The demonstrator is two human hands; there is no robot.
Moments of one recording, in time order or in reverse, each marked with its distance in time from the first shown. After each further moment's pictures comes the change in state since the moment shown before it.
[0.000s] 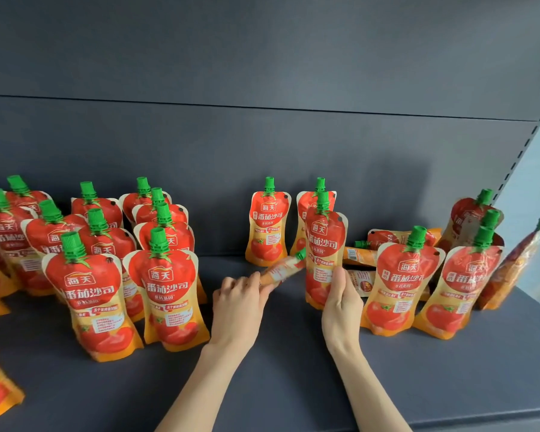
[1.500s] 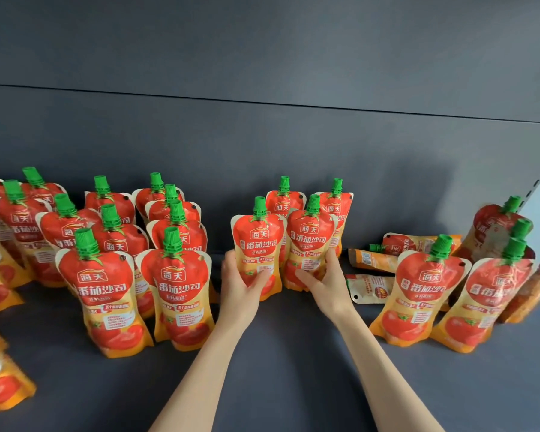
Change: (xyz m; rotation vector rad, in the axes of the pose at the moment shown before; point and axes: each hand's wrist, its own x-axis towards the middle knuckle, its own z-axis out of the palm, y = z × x) left_hand 0.024 -0.018 0.014 -1.098 0.127 -0.357; right_hand 0.048 0.017 0.028 -0.131 -0.400 -0.011
